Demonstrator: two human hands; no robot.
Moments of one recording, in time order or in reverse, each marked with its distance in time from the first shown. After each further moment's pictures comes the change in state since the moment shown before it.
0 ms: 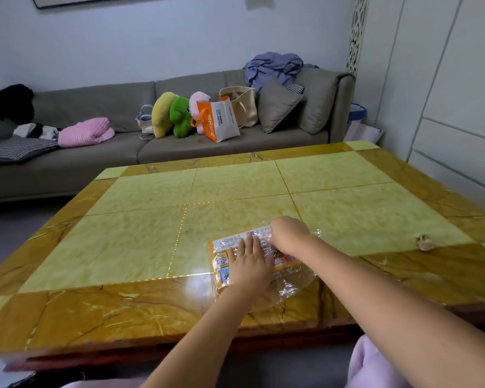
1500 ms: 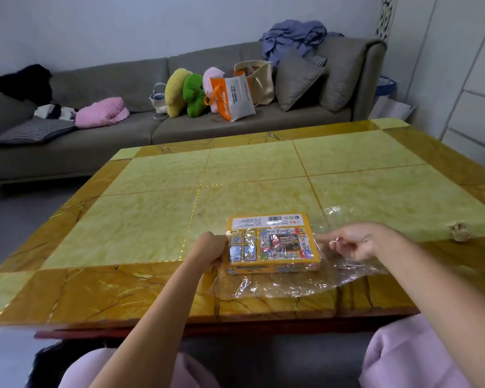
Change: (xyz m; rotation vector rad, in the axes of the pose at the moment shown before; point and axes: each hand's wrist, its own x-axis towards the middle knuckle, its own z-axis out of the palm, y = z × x) left_hand 0.015 -0.086 -0.050 -0.604 -0.056 -0.598; right_hand -0.019 0.091 0.005 1.410 -0.601 0.550
